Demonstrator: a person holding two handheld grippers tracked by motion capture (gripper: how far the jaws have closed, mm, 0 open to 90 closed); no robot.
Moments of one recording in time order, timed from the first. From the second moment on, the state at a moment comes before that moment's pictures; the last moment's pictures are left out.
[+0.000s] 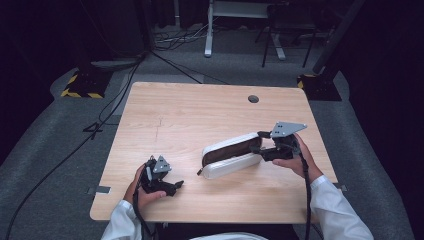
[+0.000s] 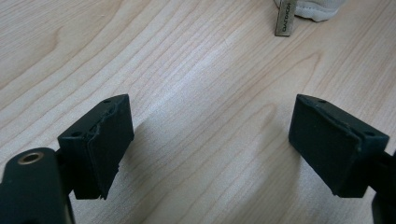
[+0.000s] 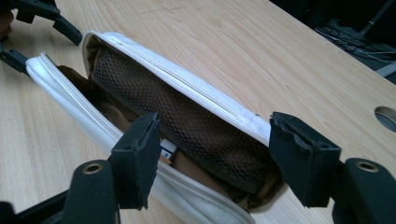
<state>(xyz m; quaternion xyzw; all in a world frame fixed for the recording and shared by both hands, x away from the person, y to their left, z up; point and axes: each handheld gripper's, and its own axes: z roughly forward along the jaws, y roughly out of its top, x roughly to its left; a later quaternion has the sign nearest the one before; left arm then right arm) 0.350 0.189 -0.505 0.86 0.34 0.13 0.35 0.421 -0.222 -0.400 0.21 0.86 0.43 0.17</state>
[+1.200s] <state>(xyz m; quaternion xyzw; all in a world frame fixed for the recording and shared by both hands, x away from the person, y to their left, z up) 0.350 0.189 -0.505 0.86 0.34 0.13 0.35 0.389 -0.283 -0.399 0.25 0.86 0.40 0.22</state>
